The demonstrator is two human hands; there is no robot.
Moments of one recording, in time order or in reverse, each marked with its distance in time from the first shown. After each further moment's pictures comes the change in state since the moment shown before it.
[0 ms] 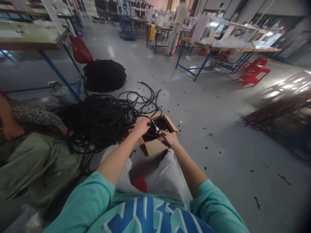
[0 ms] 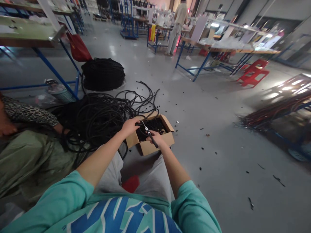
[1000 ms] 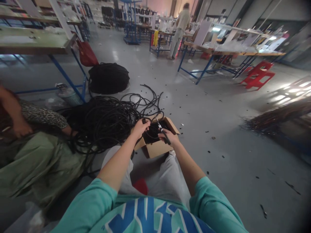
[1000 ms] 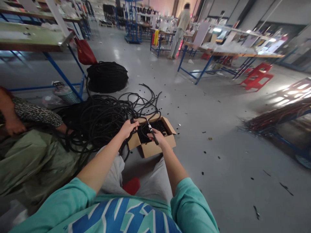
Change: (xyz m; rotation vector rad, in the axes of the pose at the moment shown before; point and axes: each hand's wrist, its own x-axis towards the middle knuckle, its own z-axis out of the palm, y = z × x) left_hand -0.009 -0.006 0.001 -1.089 0.136 -0.209; right_hand 0.015 -0.011 0.003 0.092 0.061 0.023
